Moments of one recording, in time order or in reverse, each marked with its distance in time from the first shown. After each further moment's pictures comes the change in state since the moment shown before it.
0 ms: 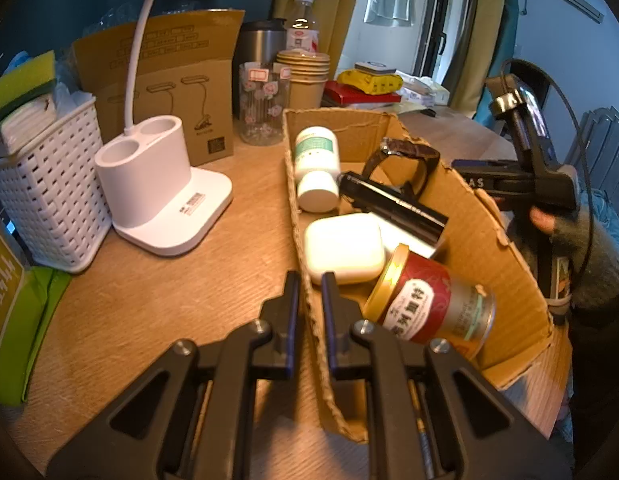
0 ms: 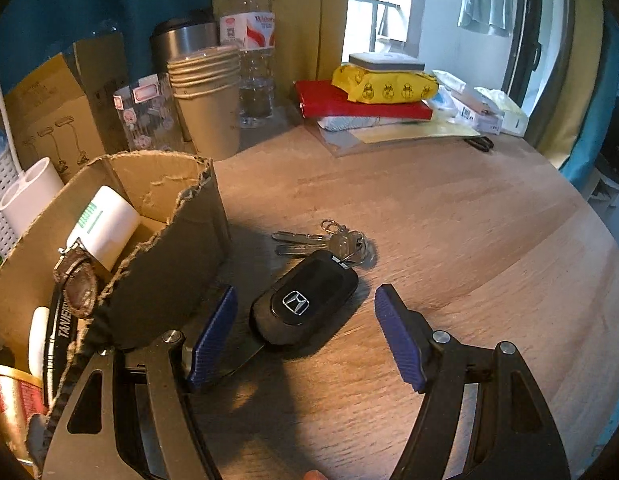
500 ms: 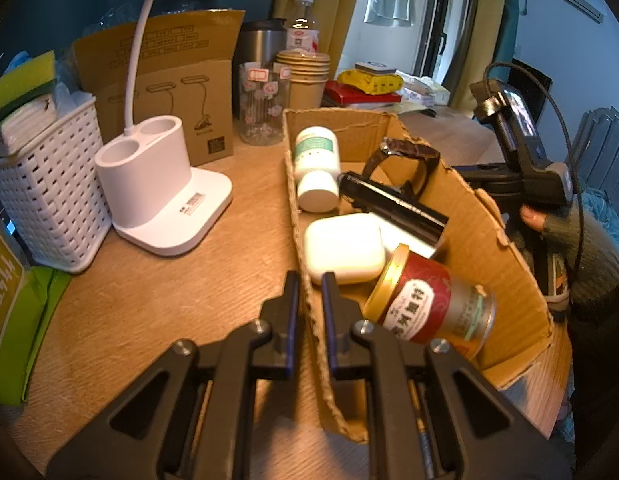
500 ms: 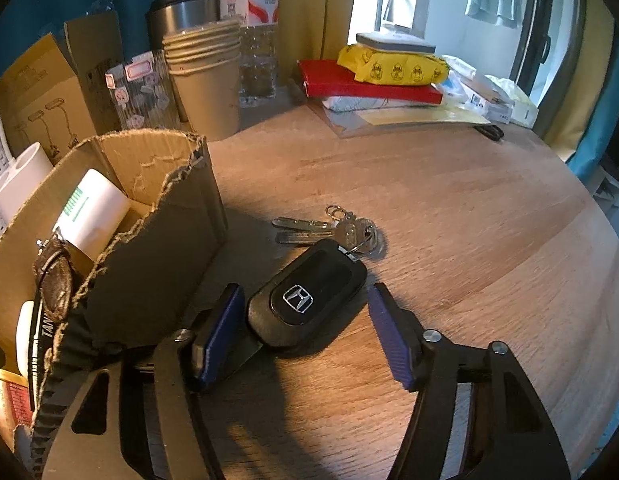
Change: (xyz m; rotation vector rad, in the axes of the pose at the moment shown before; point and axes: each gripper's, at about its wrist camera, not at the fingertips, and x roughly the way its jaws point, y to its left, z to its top) left arm 0.000 0.000 0.000 -0.001 0.000 -0.001; right arm 0.015 0.002 0.003 -0.011 0.072 0.006
